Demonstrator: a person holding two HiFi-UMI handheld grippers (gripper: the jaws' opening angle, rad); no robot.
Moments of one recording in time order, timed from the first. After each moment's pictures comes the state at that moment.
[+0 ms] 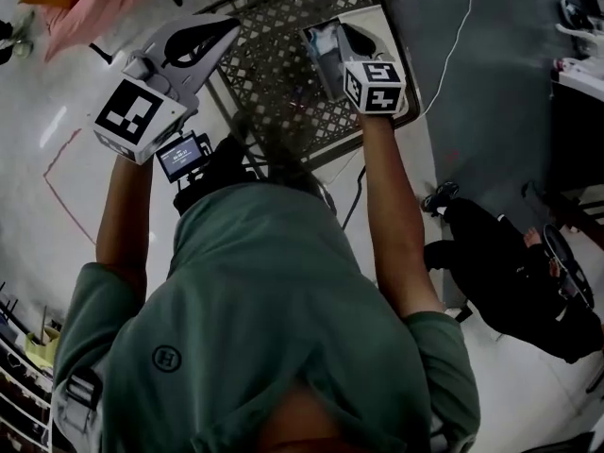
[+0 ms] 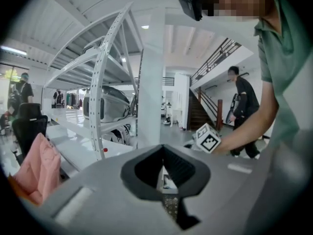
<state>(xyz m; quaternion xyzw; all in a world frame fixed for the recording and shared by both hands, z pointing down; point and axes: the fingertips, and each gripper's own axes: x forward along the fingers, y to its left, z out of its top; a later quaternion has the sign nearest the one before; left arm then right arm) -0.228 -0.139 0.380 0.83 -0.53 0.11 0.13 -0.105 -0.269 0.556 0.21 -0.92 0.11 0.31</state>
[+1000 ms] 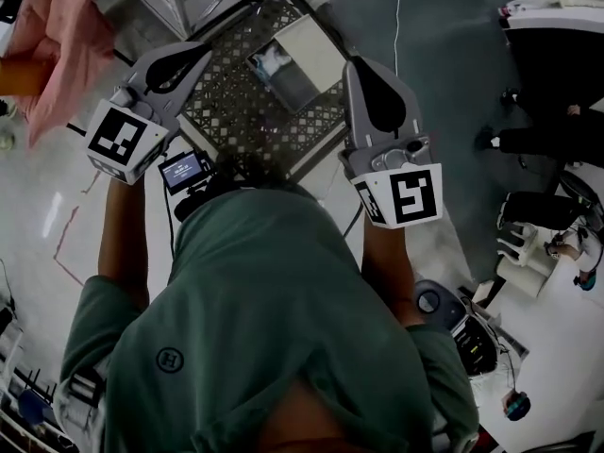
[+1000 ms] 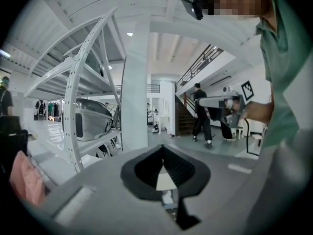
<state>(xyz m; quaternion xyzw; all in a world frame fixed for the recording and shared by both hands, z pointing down) -0.181 -0.169 0.343 0.88 -0.46 0.10 0.06 -0.034 -0.191 0.260 0.30 -0.95 -0.06 0.09</state>
